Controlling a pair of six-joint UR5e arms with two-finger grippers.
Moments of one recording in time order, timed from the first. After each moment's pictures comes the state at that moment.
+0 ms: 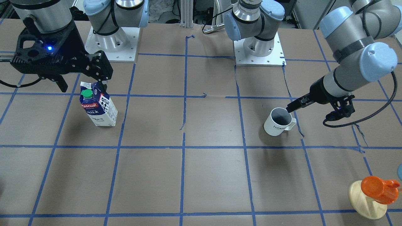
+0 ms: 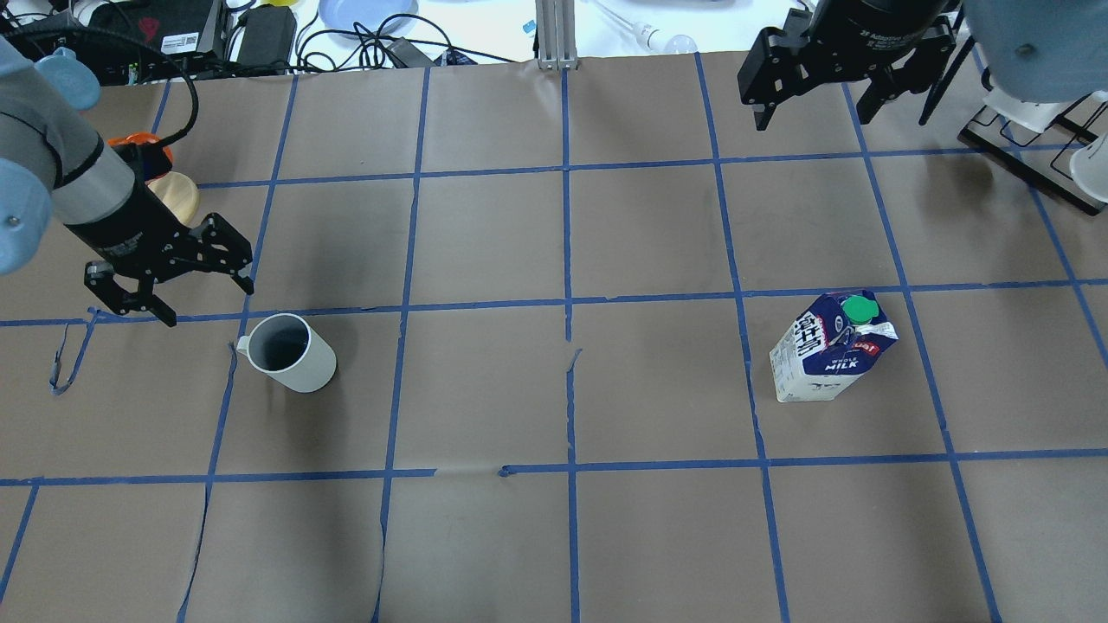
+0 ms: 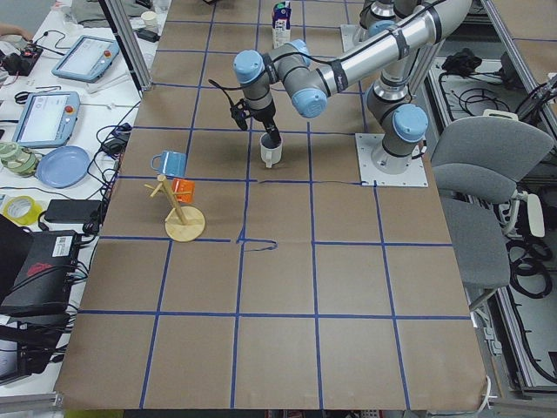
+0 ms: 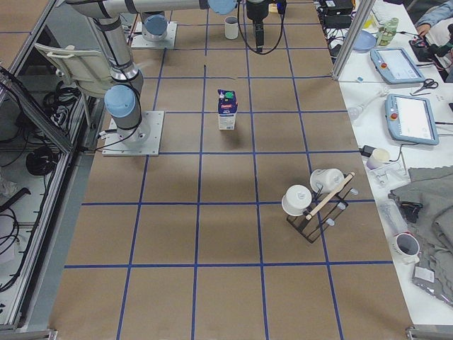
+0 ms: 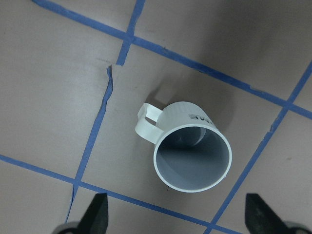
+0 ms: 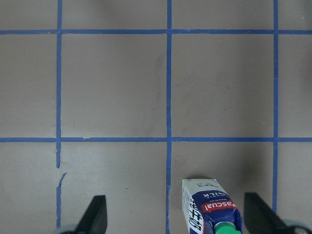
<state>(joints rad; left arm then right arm) -1.20 -1.67 -1.88 -1.40 1.54 -0.07 1.59 -1.52 1.46 -1.66 -1.57 0.00</state>
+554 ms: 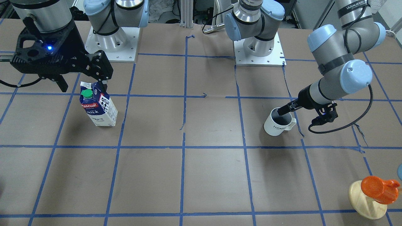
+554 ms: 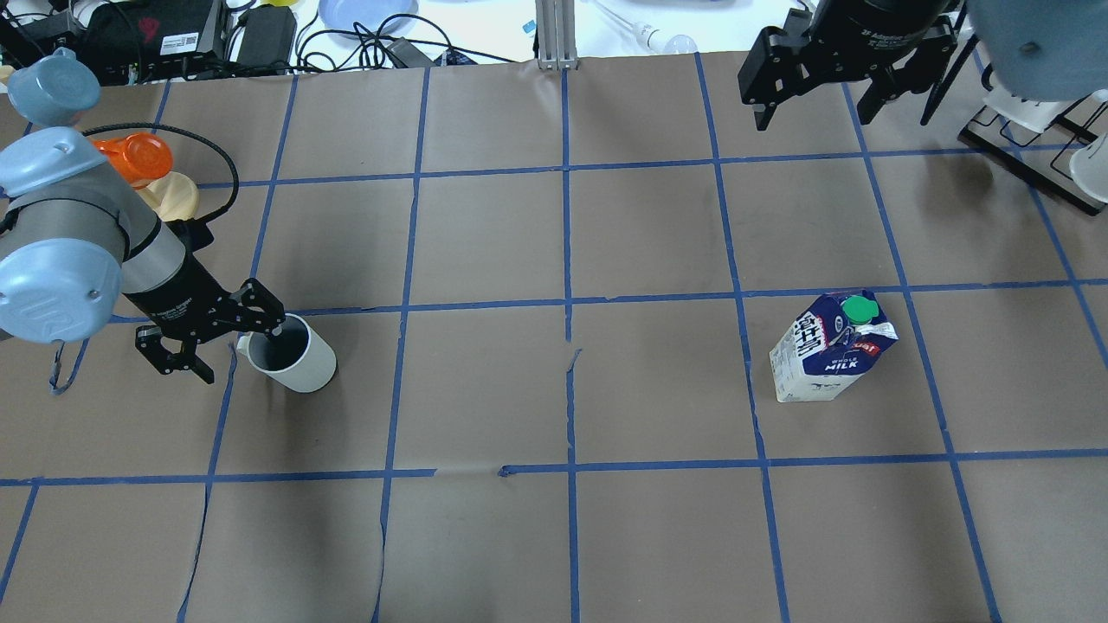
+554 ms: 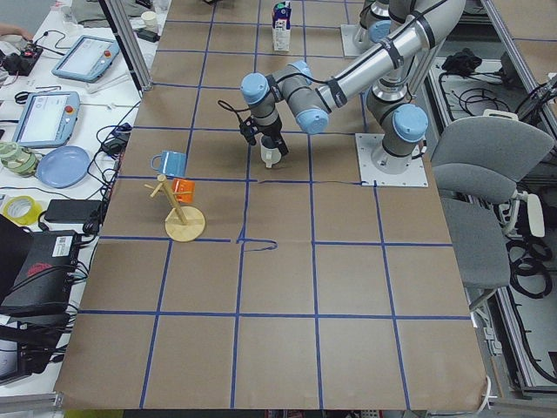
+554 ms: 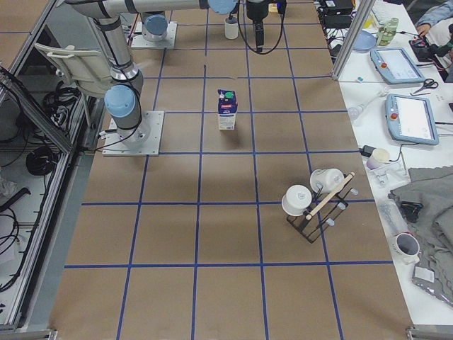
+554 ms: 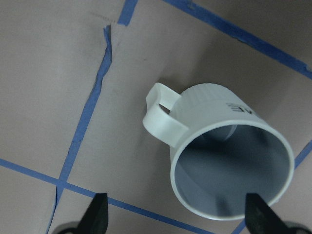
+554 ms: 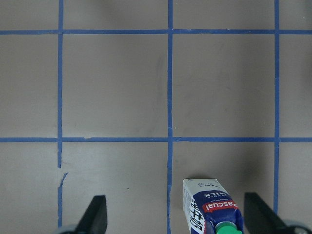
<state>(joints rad) -1.20 -1.71 -1.98 -1.30 1.55 -0.07 1.59 -1.52 1.46 -1.66 -1.57 0.01</state>
